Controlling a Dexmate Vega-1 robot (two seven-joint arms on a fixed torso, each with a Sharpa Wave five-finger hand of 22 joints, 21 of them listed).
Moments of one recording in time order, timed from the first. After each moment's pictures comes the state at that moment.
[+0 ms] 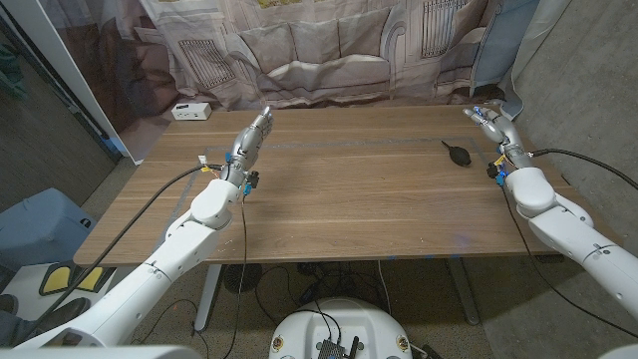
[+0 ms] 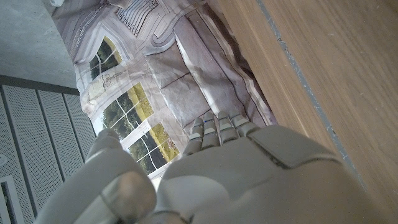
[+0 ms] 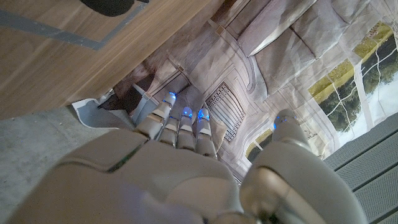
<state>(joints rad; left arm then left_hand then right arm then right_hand) 1.00 0.61 0.34 -1.65 -0.43 -0.27 0.20 0.21 0.05 0.19 -0.06 0.19 0.11 0.11 0.20 0.18 0.11 0.09 0.24 0.19 0.06 0.09 0.19 0.17 0.01 0.04 0.20 0.17 -0.95 -0.81 -0.24 -1.43 0.19 0.25 -0.33 0.33 0.01 0.28 -0.17 0.19 0.25 0.07 0.20 0.19 0.20 0.11 0.20 0.20 0.08 0.05 0.20 0.20 0.28 -0.01 0.18 0.17</state>
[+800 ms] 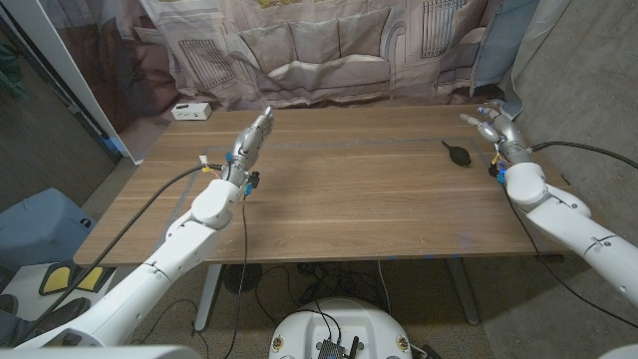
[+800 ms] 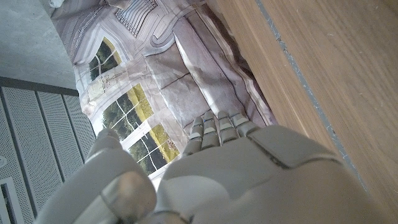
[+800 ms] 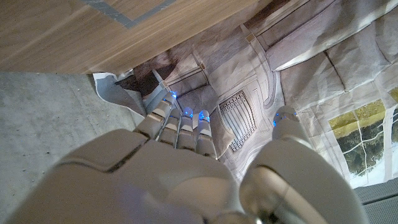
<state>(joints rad) 1.00 0.61 0.34 -1.66 -0.43 -0.27 0.20 0.21 0.05 0.19 -0.06 0.19 0.12 0.11 0.20 0.18 0.11 0.09 0.23 0.19 0.06 0.09 0.19 0.17 0.02 0.04 0.20 0.17 -0.92 -0.85 -0.30 -1.50 0.06 0.01 -0.42 0.37 0.01 0.29 -0.17 0.19 0.24 0.06 0.20 0.19 0.20 0.09 0.20 0.20 0.10 0.05 0.21 0.20 0.29 0.00 0.19 0.17</state>
